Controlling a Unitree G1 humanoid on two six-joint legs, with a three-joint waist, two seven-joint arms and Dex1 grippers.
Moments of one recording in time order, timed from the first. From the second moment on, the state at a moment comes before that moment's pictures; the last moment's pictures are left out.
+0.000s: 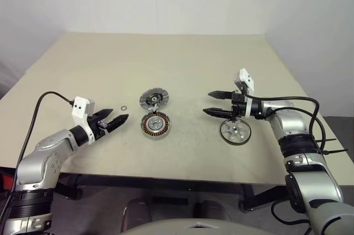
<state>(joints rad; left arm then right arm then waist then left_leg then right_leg) -0.08 0.55 0.25 -0.10 -0.59 0.63 -0.70 -0.60 -0.52 0.02 0.51 0.27 0.23 1.31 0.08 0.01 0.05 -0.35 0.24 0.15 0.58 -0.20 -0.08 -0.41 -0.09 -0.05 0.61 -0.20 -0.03</state>
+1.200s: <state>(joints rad) -0.11 0.55 0.24 -0.08 -0.57 0.61 -0.69 -0.93 -0.39 0.54 0.65 -0.20 -0.44 1.43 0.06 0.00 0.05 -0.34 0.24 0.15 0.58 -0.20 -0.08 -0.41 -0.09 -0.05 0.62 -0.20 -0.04</state>
